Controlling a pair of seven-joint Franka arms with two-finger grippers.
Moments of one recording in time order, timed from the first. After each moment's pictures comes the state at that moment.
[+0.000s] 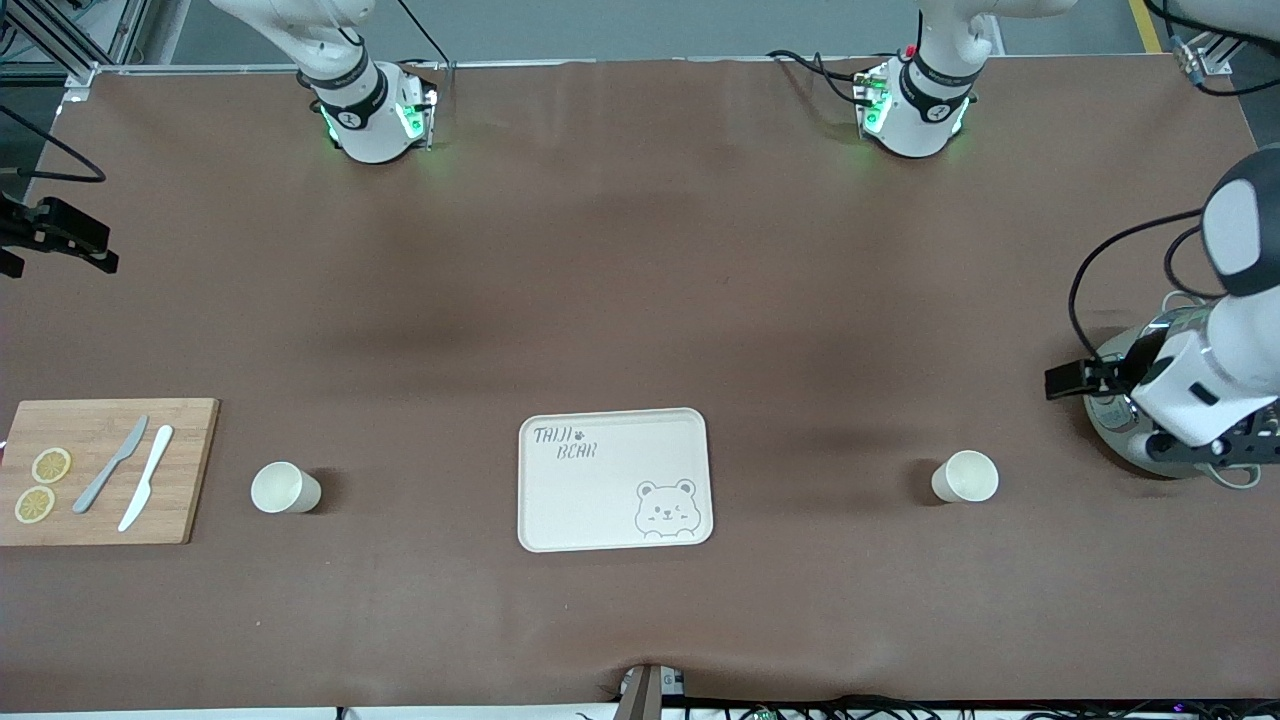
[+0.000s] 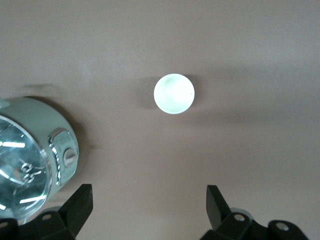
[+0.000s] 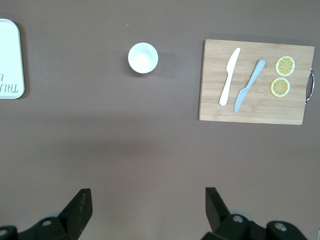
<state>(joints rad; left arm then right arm) -0.13 0.42 0.12 -1.34 -0.02 1.66 0.02 -0.15 -0.02 0.06 -1.59 -0.04 1.56 -0.16</state>
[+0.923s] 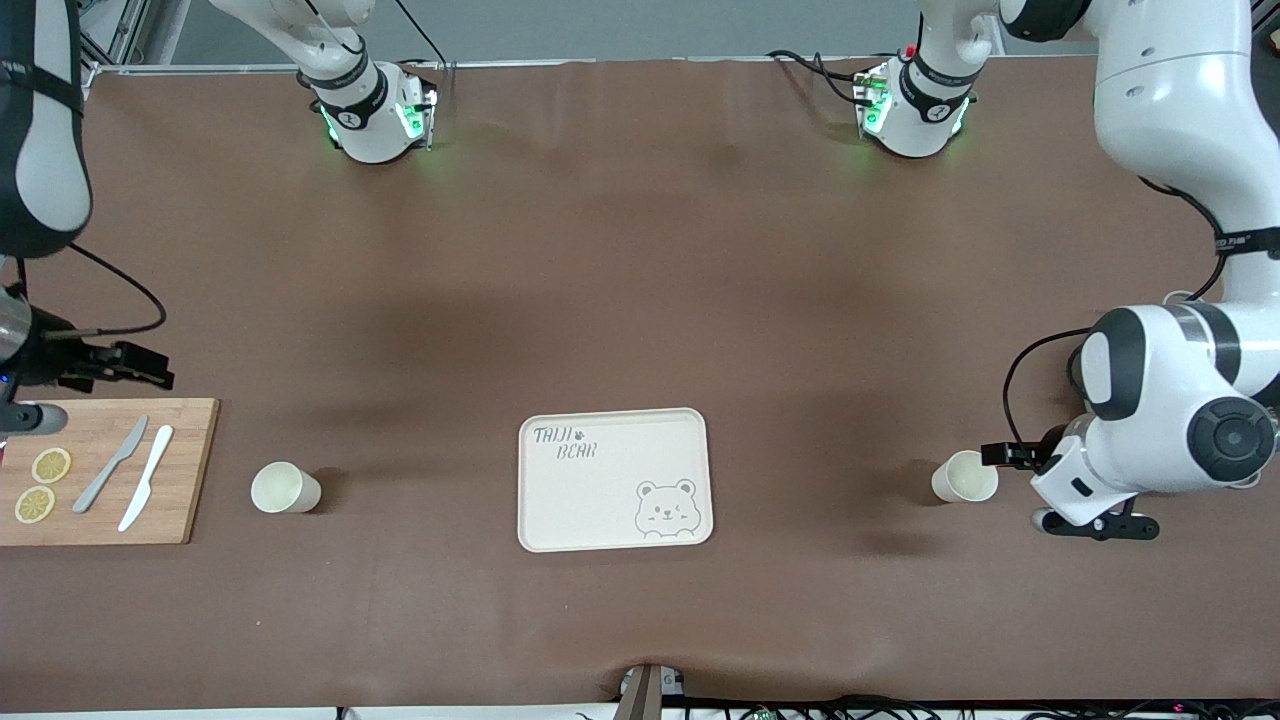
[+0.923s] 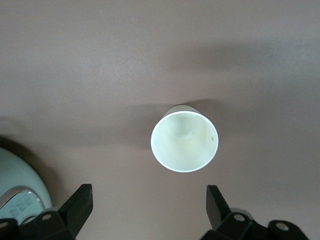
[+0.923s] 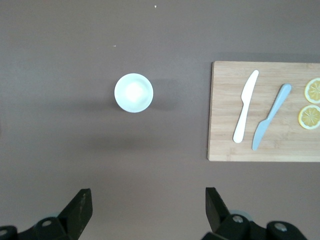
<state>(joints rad) -0.13 0.68 0.12 -1.34 -0.02 1.87 0.05 -0.15 0.28 0.05 -1.54 -0.04 1.80 -0.12</state>
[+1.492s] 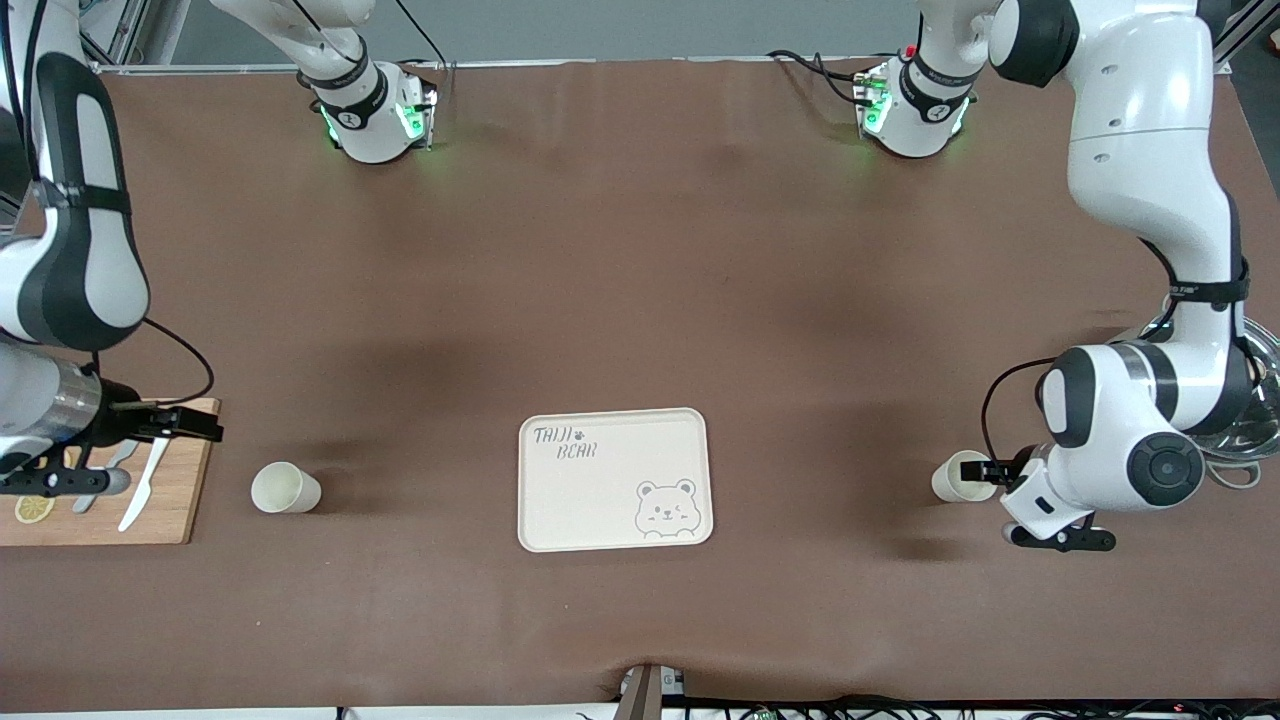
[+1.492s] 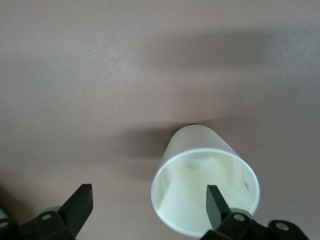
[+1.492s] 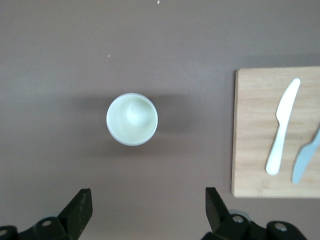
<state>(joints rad) -0.11 0.81 0.12 -1.34 -0.03 1.99 0.05 -0.16 0.47 0.04 -1.54 0.02 1.99 -0.12</state>
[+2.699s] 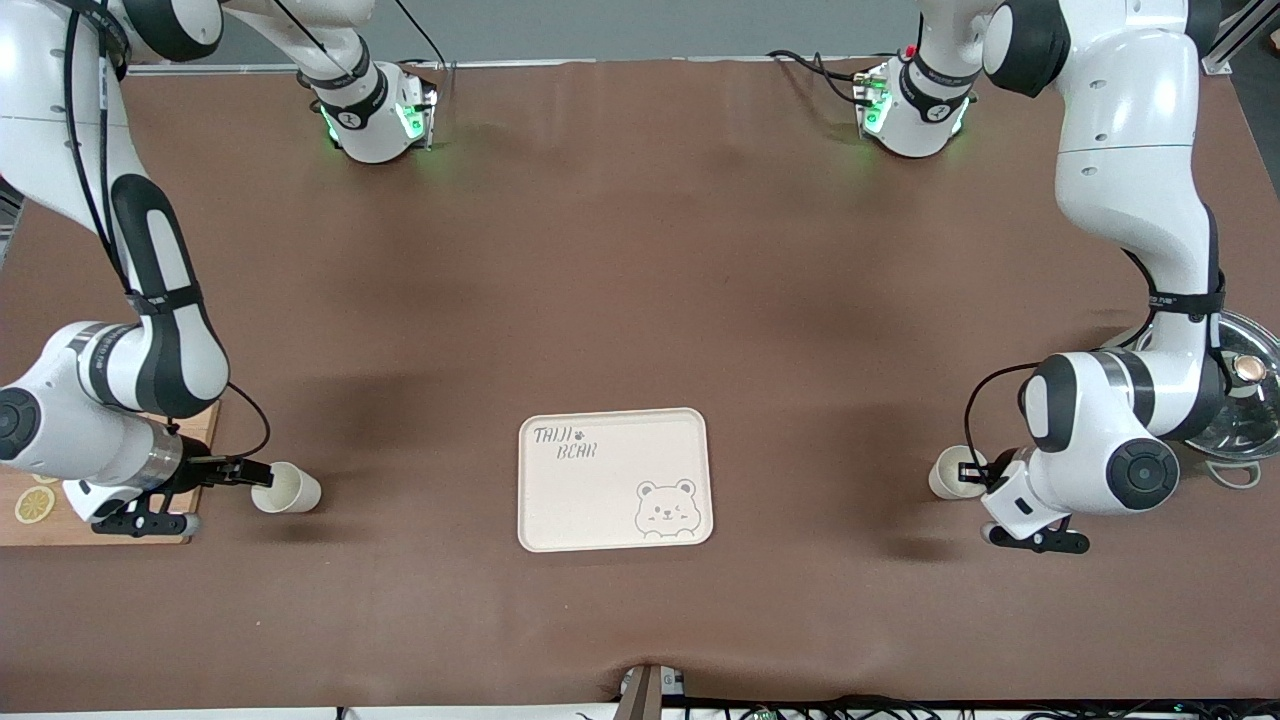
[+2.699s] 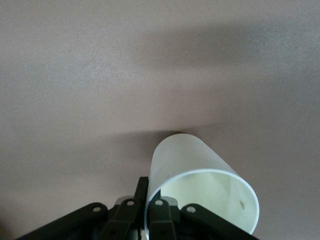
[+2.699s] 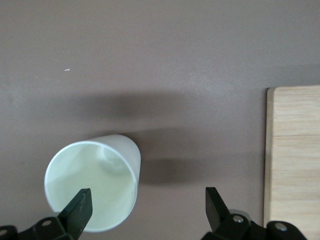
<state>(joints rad) -0.12 0.82 0.11 -1.33 -0.06 2.00 0.09 -0.16 0.69 0.04 -1.53 0.02 2.25 -0.12</state>
